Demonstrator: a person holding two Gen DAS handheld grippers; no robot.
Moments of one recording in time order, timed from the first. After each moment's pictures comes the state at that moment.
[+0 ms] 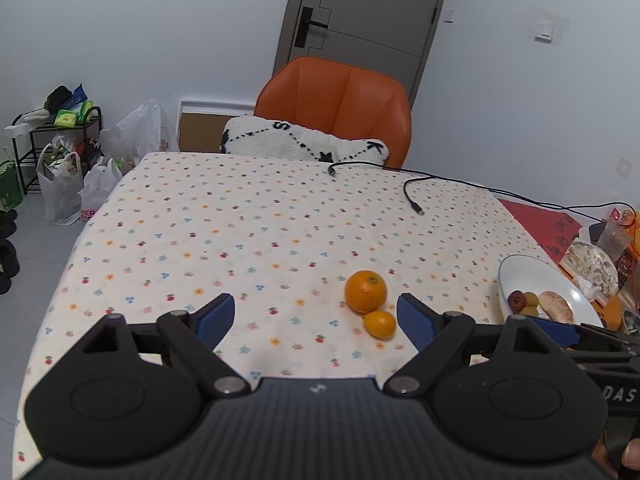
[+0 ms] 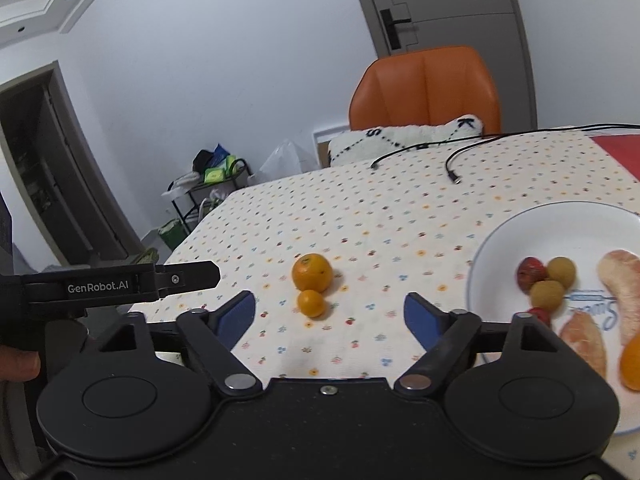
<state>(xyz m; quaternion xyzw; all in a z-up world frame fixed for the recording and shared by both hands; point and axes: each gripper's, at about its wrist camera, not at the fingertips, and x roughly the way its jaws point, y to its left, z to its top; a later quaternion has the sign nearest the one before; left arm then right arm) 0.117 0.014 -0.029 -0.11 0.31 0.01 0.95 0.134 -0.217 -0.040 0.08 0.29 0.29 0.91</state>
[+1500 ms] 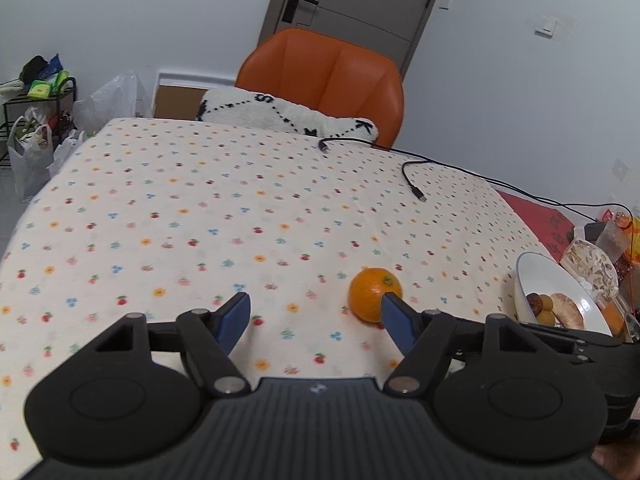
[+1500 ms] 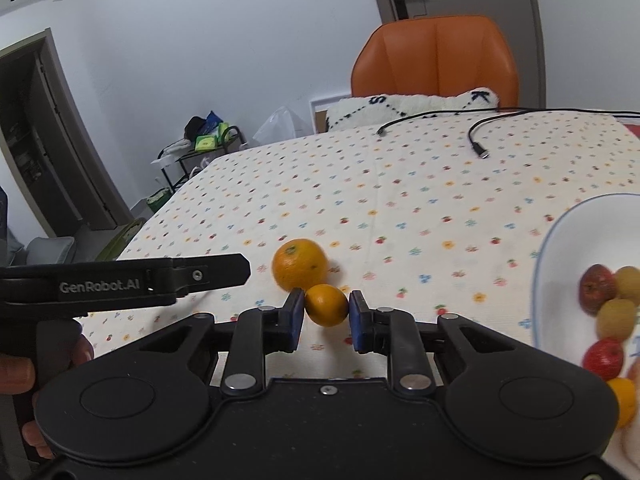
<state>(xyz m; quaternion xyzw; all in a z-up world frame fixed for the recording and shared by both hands) 0.165 0.025 -0.067 -0.14 0.33 -0.03 0.93 0.178 -0.181 -0.069 0.05 0.32 0.28 0.90</state>
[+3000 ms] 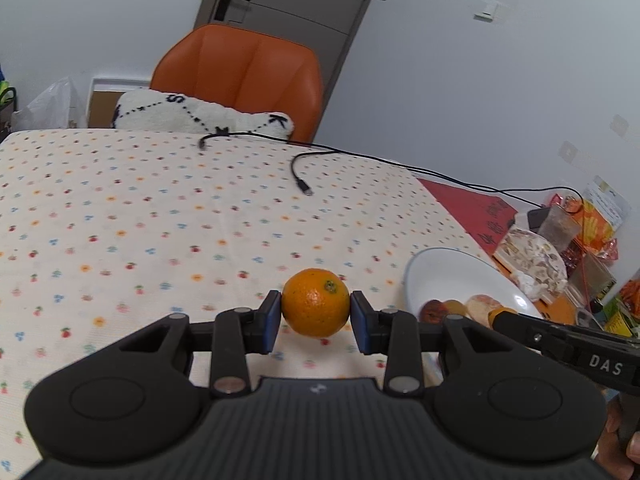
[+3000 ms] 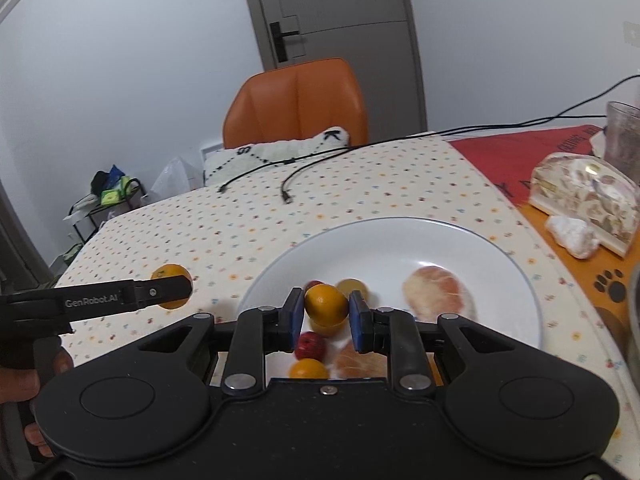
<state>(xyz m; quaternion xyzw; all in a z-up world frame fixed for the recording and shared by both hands) 0.192 -0.076 -0.061 -0.13 0.31 -0.11 0.93 0.155 -0.319 -0.044 0.07 0.29 0.13 0.95</state>
